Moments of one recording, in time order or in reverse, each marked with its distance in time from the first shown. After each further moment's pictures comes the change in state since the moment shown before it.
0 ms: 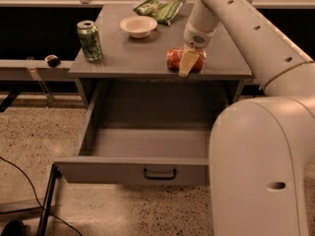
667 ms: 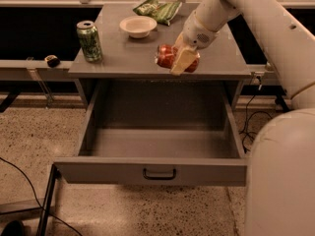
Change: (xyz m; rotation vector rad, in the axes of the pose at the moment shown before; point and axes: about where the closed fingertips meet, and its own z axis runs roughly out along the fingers) arm -0.045 0.054 -0.040 -0.080 -0.284 -0.147
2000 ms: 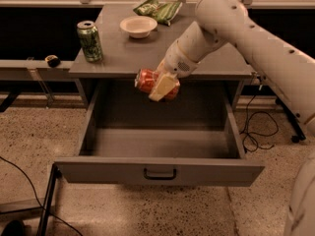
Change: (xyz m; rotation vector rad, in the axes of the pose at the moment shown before) arm -0.030 0.067 0.060 -0.081 -0.118 0.084
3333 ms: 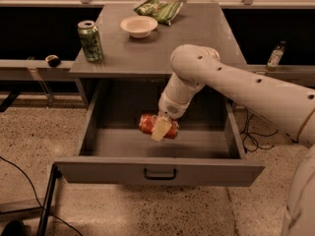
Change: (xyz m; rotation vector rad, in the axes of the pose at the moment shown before) arm 0.086 0.056 0.103 -0.084 0.258 0.182
